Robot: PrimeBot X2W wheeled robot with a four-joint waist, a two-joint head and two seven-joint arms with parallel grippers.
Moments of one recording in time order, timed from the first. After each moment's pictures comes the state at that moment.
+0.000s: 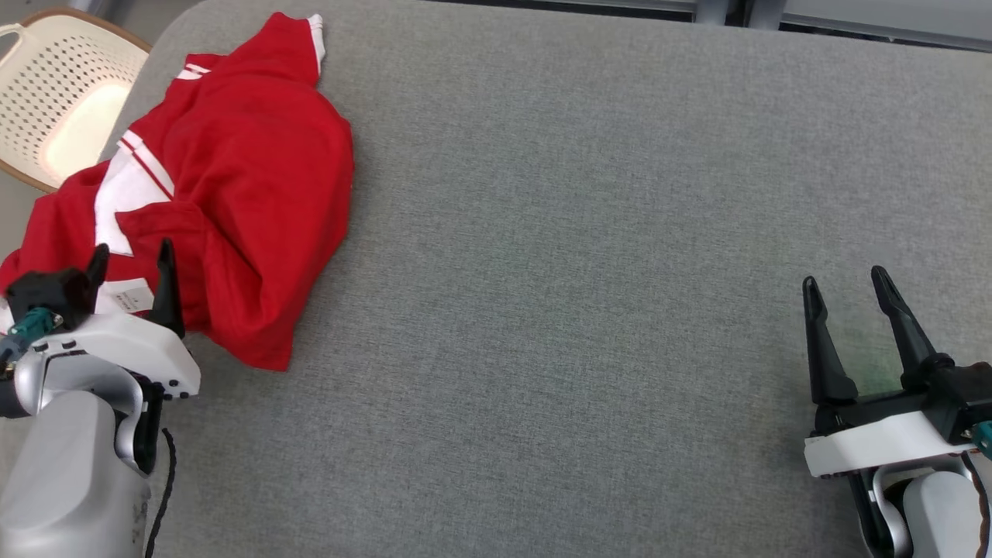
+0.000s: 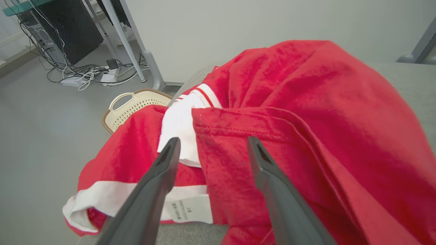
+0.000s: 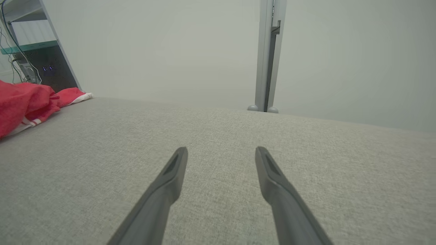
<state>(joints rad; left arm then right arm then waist) -0.51 0.23 0.02 0.70 -0.24 -0.05 -0.16 -0.18 -0.17 0.05 0.22 0.11 0.13 -0.26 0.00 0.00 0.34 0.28</state>
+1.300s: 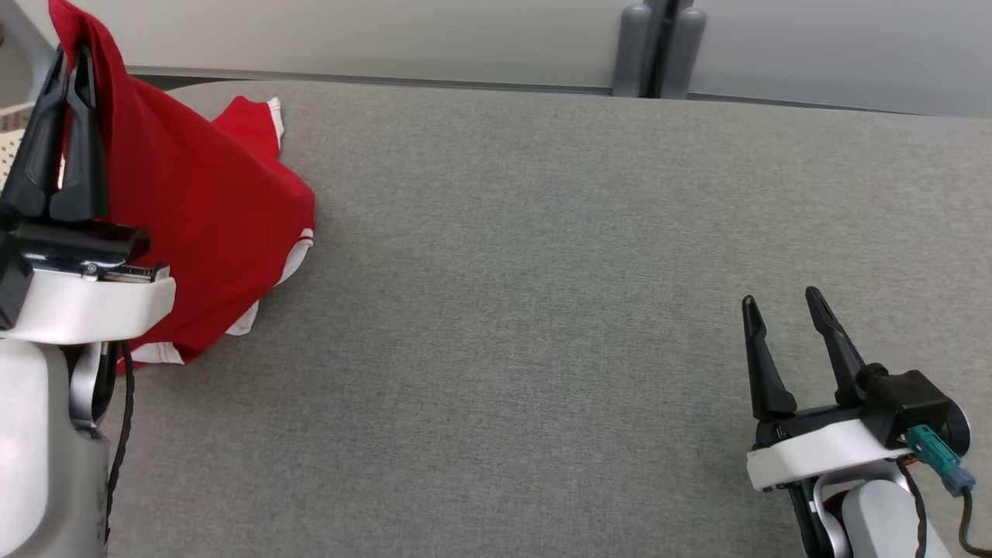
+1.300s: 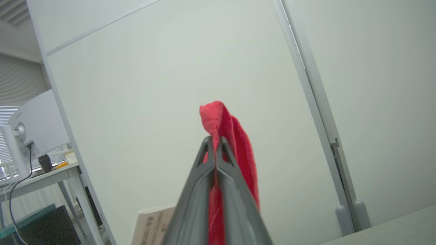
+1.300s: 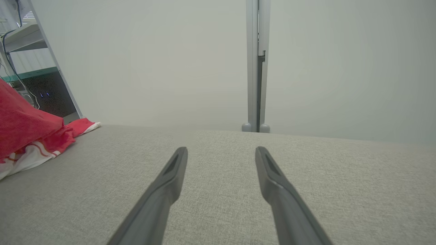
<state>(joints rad) -0.46 0.30 0.01 0.04 -0.09 -0.06 -0.26 -0.20 -0.08 0.10 0.28 0.13 0.13 -0.26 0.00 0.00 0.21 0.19</state>
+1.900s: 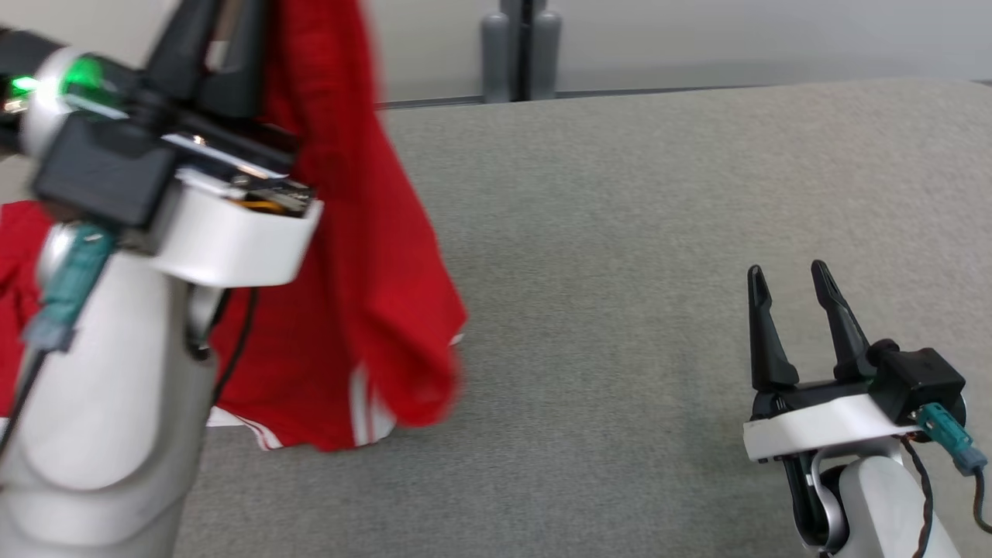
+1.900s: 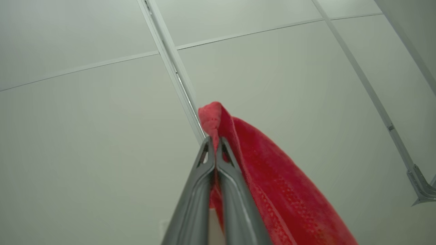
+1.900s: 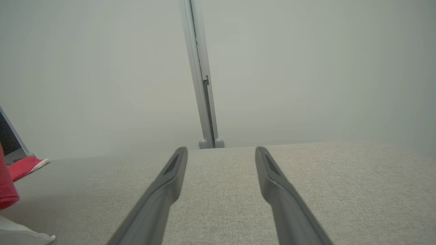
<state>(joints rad) -0.69 0.22 -0.20 -0.09 -0.04 -0.09 -0.18 -0.24 -0.05 0.08 0.28 0.17 0.13 -0.26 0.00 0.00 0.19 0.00</state>
